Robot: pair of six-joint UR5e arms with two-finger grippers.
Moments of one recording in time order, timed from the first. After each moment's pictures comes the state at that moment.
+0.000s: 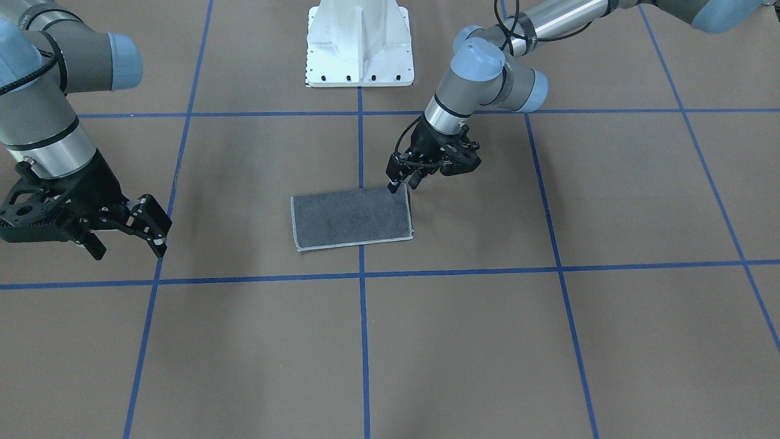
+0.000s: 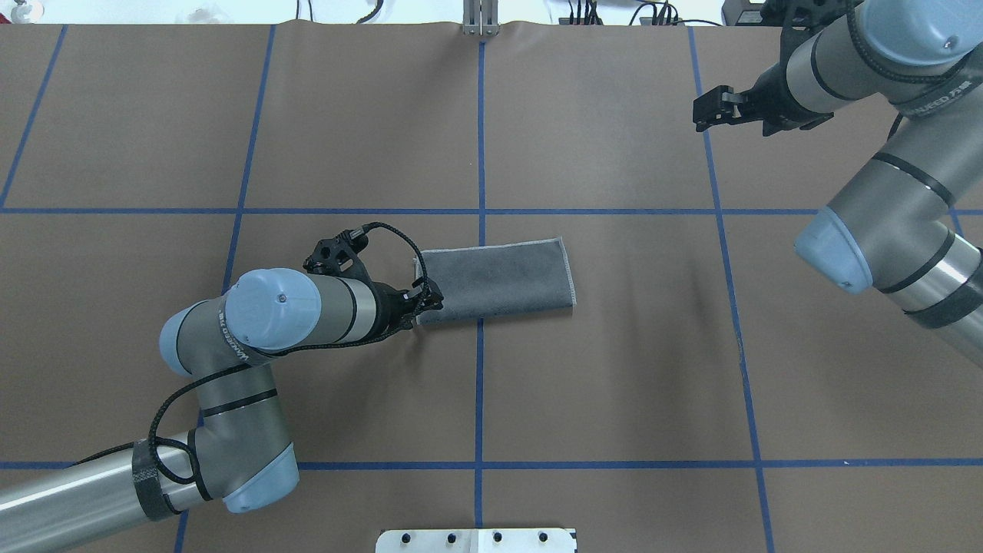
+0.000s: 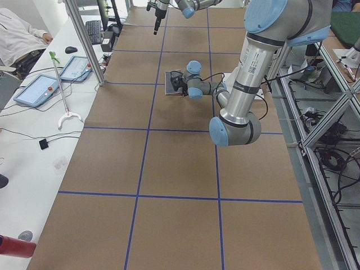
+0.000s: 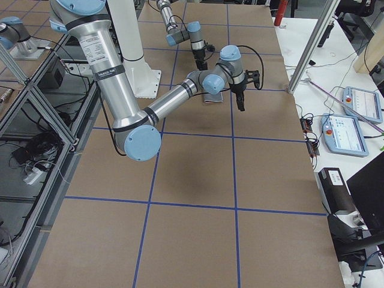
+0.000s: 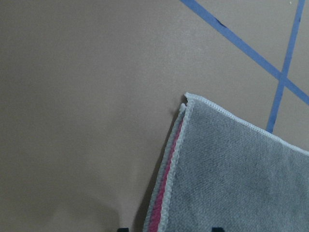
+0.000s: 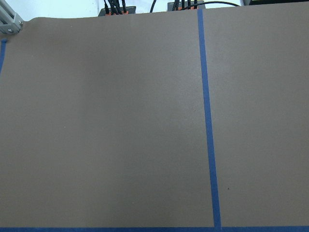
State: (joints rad) left arm -0.43 -2.06 -1.59 -2.26 -1.68 -1.84; right arm 0.96 -1.17 1.78 -1.35 1.95 0.97
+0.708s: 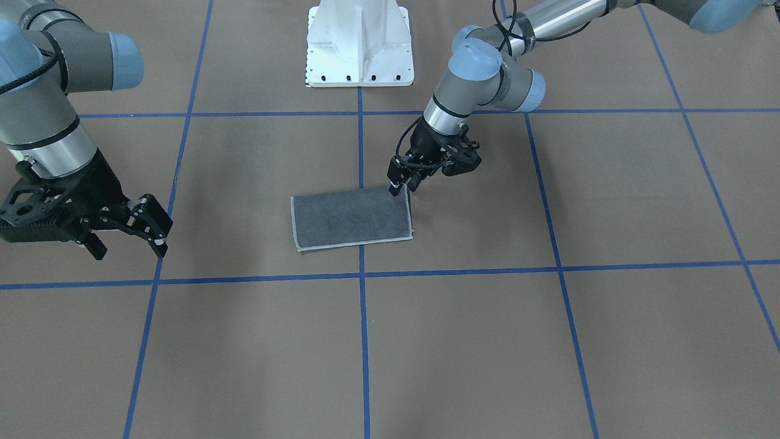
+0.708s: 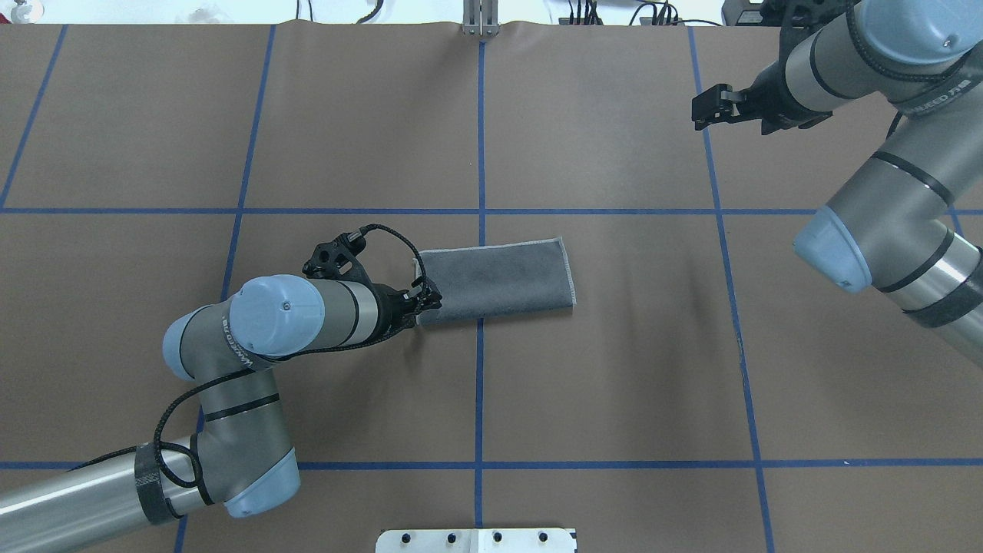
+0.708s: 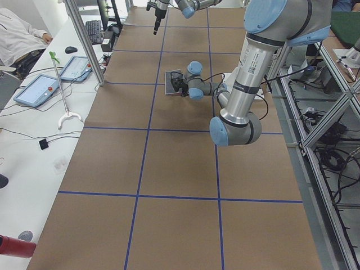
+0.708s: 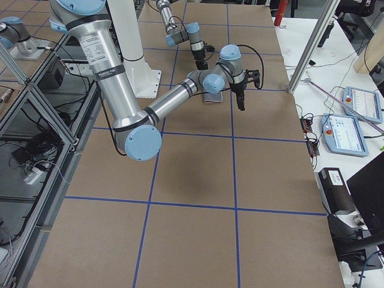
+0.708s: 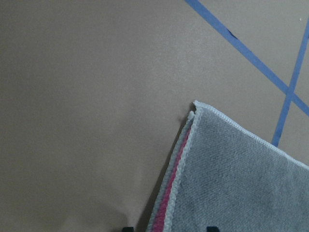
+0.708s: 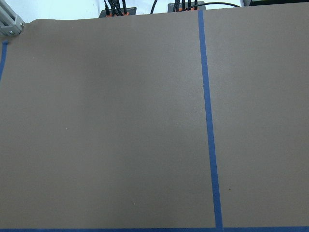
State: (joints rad) left arm -0.41 -2.06 -1.58 -2.27 -1.65 -1.88; right arm 0.96 -1.17 1.78 -1.35 1.95 0.97
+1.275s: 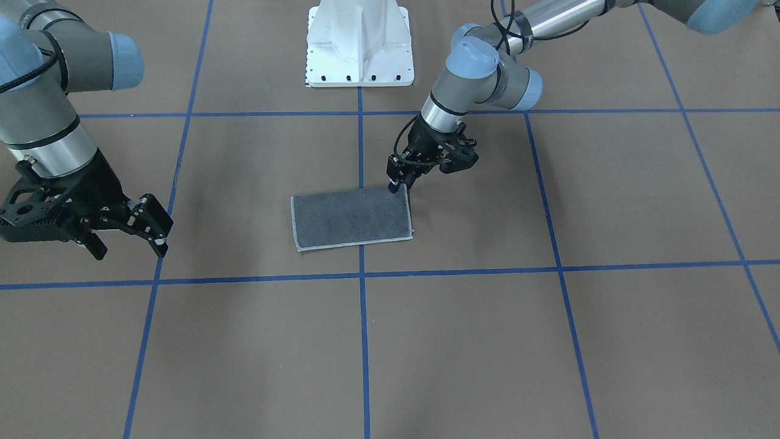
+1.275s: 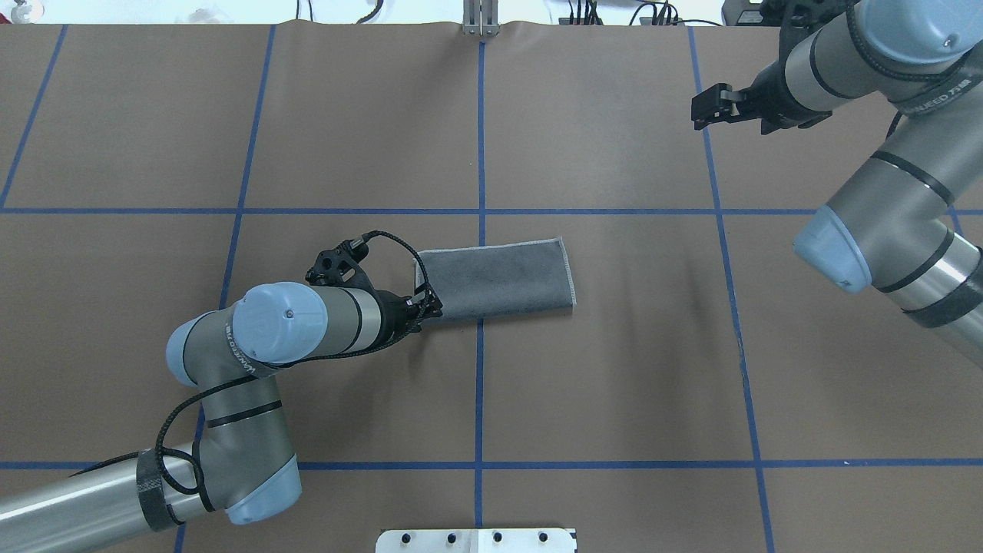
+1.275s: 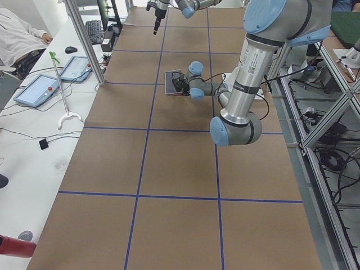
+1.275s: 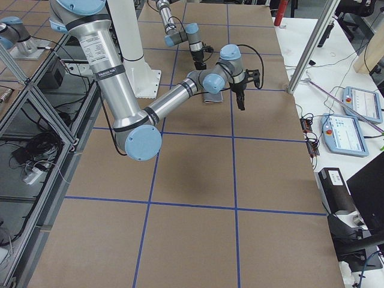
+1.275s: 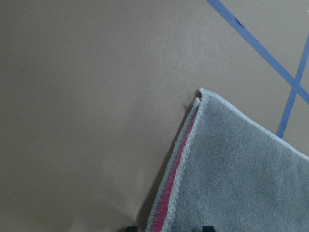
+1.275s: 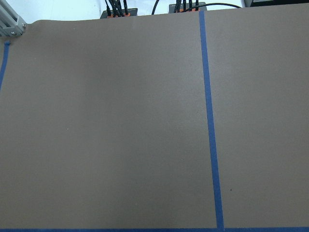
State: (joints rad) left arm -0.40 -2.06 -1.58 -2.27 -1.65 -1.90; right arm 0.96 -1.17 1.78 -1.35 1.95 0.97
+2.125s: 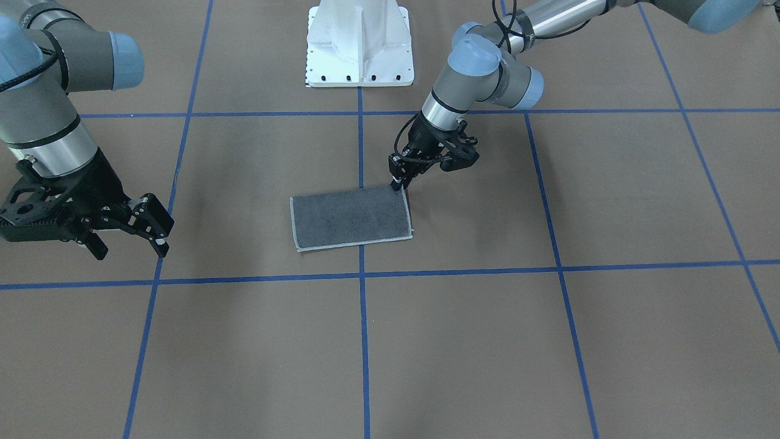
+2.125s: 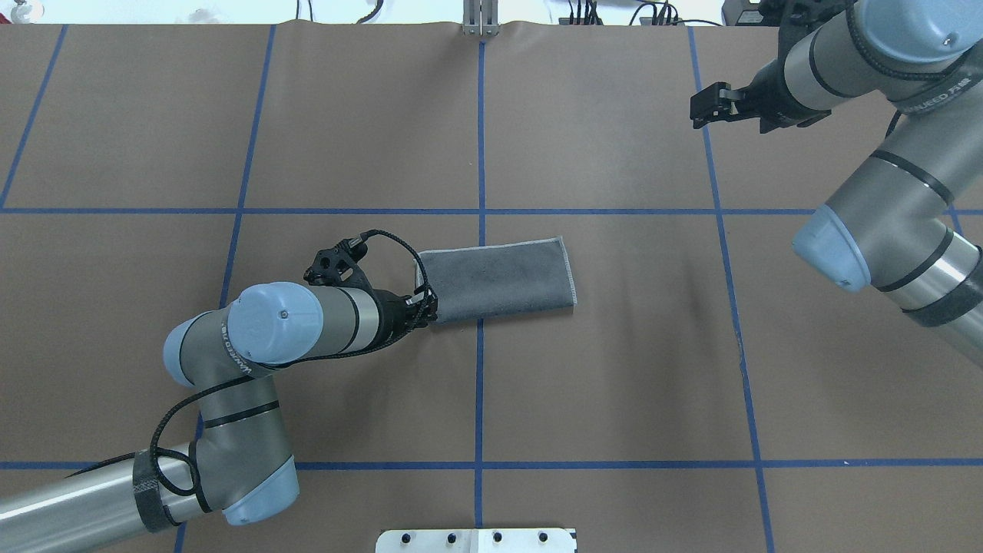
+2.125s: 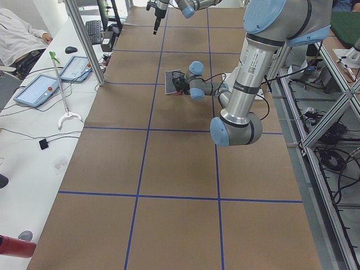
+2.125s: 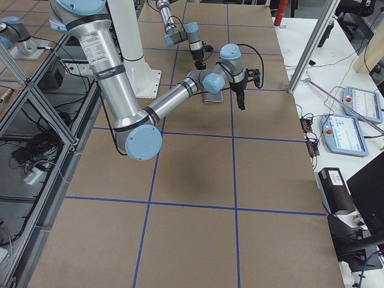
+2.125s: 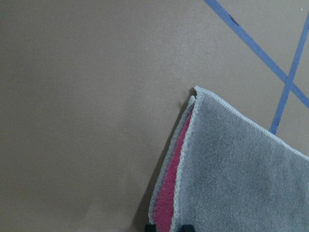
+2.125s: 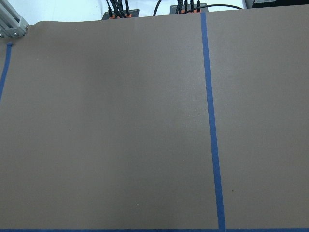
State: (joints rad) left arm -0.40 -2.06 -1.59 -2.28 -1.65 -1.89; right arm 0.96 -1.17 1.78 -1.35 1.95 0.97
